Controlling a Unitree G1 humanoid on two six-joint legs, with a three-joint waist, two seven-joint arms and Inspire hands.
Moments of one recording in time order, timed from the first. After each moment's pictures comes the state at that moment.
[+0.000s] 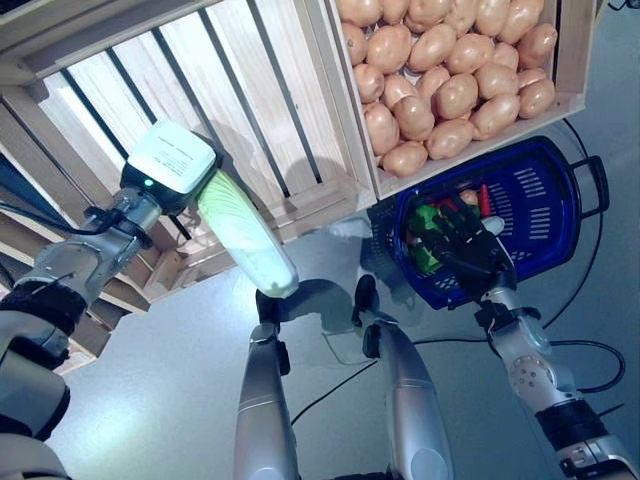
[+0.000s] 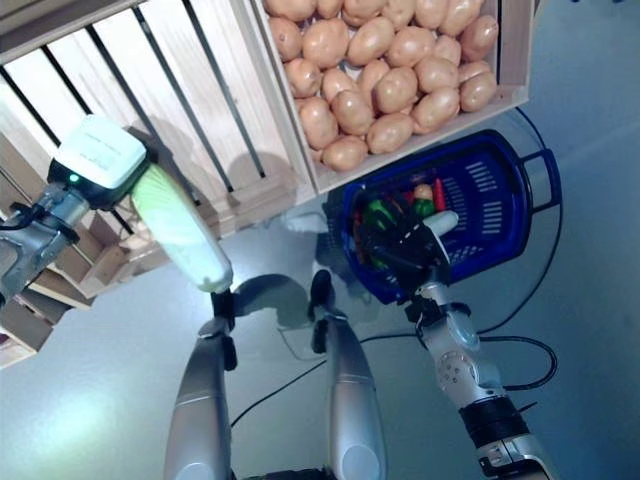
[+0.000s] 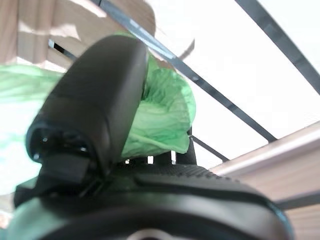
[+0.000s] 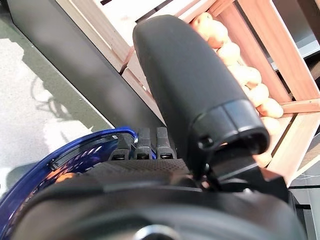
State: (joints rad) left arm -0.88 1.10 -0.73 0.72 0.85 -0.20 0.59; right arm -0.25 -0.54 0.20 0.19 1.06 -0.14 0.02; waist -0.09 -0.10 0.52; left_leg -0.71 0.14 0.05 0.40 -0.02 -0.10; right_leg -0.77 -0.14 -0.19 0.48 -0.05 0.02
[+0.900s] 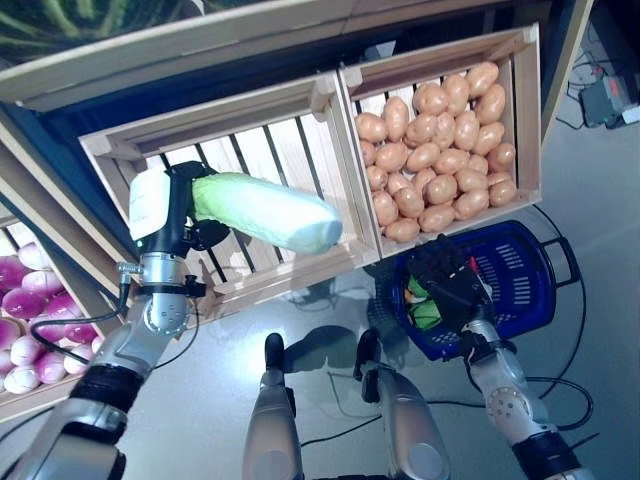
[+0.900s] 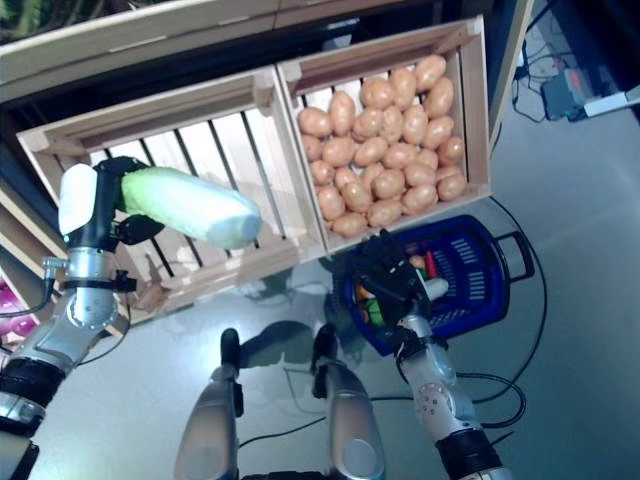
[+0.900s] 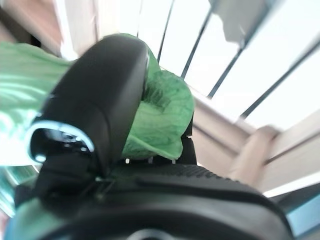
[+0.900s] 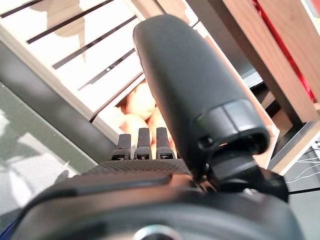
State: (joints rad) left arm -0.37 0.67 -0.18 0.41 0.02 -0.35 0.51; right arm -0.11 -0.36 0.20 0.18 0.98 -0.15 -0.02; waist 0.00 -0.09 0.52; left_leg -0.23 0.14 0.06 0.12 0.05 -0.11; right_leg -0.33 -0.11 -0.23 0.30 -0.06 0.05
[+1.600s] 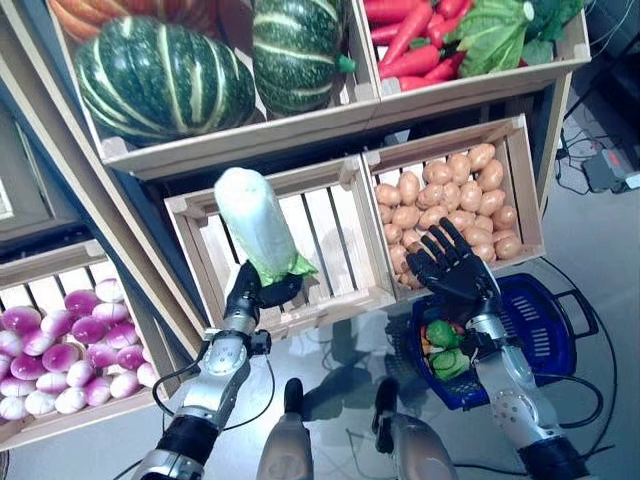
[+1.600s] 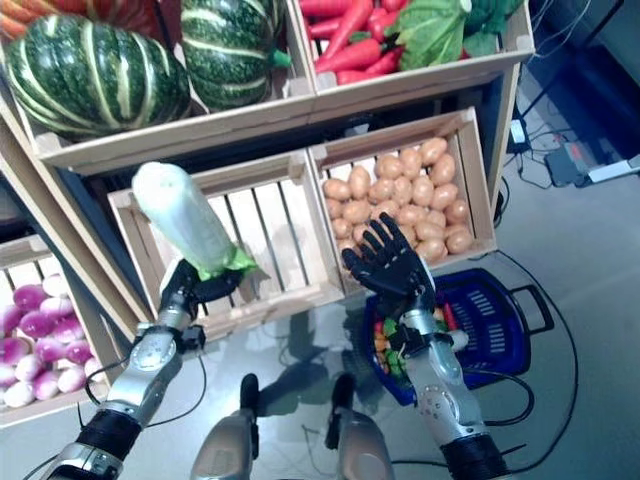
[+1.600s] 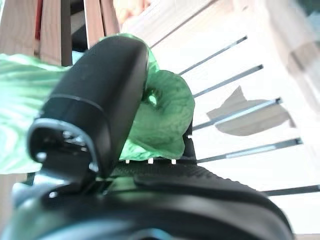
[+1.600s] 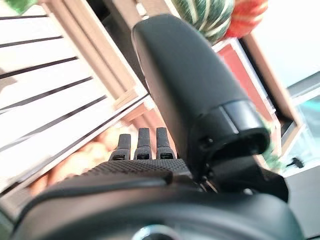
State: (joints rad) left arm -0.19 0.39 -0.25 0.33 -0.37 -0.11 0.16; right arm -0.09 -0.41 0.18 0.03 0.90 -0.16 0.00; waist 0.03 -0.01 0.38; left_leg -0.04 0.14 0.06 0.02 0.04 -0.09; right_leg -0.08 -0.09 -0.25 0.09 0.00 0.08
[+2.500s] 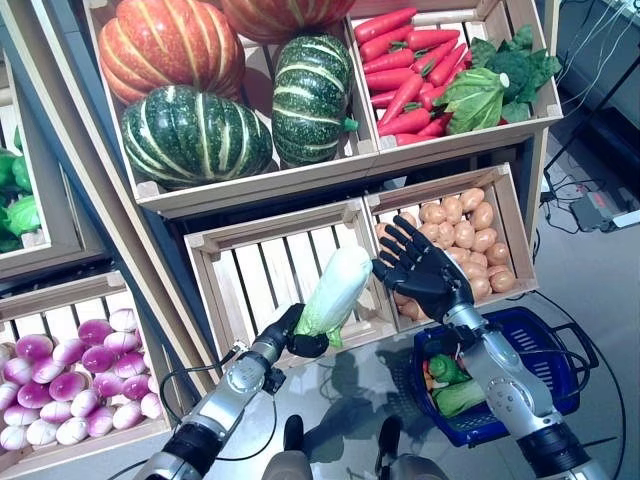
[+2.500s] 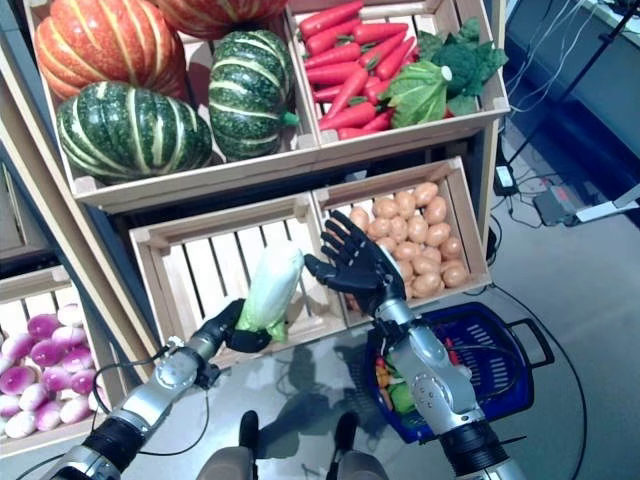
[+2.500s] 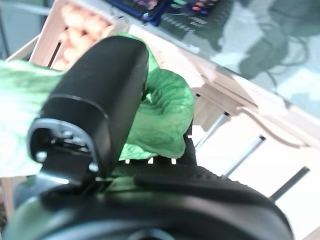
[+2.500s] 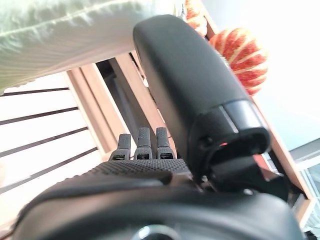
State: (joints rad) left arm -0.19 0.47 -0.43 0.40 0.03 0.02 -0.02; right arm -0.16 -0.45 0.25 -0.05 0.87 0.07 0.04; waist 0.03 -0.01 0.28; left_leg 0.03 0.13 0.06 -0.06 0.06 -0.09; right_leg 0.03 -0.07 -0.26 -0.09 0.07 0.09
